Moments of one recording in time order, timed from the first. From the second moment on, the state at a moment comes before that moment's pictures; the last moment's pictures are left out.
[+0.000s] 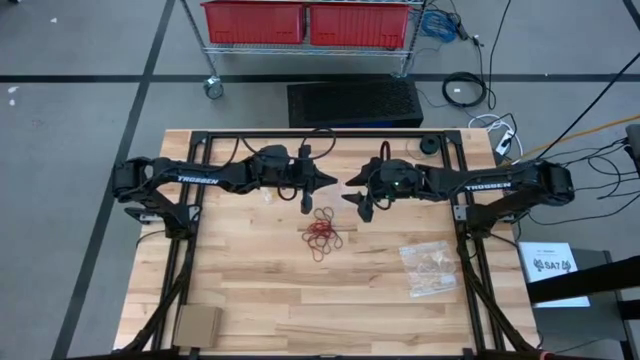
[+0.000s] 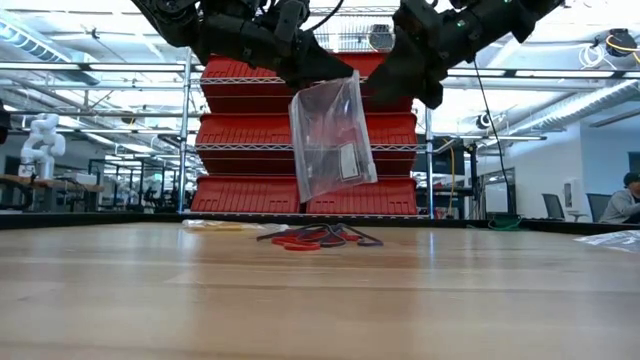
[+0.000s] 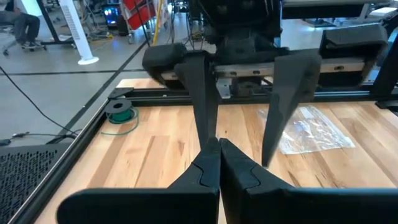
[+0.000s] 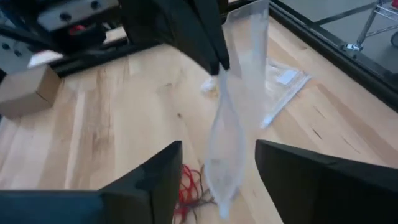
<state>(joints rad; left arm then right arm) 0.24 1.50 0.92 0.38 0.21 0.12 -0.13 1.28 0.84 -0.05 0.06 0.25</state>
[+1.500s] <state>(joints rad) 0.27 1.50 0.95 0.32 0.30 0.17 -0.17 1.26 1.02 -0.36 0.10 0.08</state>
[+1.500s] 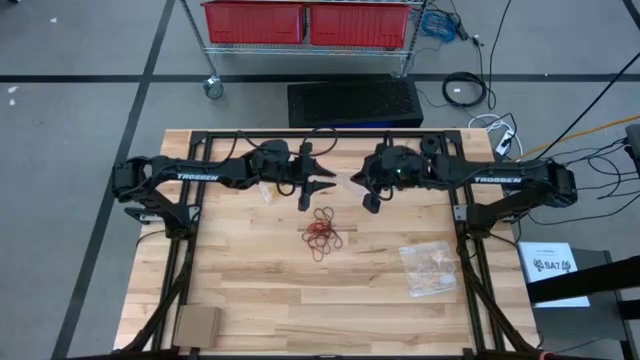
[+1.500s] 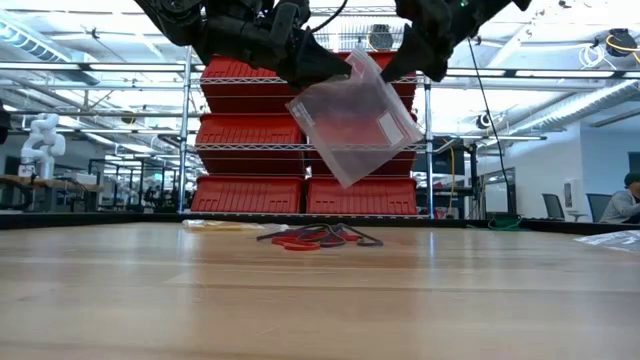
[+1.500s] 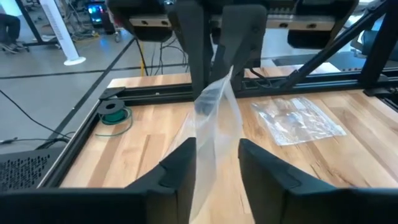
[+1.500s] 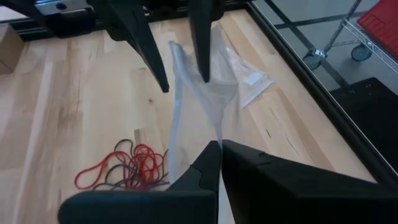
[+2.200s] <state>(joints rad) 0.27 1.50 1.02 0.19 0.32 0.18 -0.20 1.29 1.03 -0.41 -0.06 0.09</state>
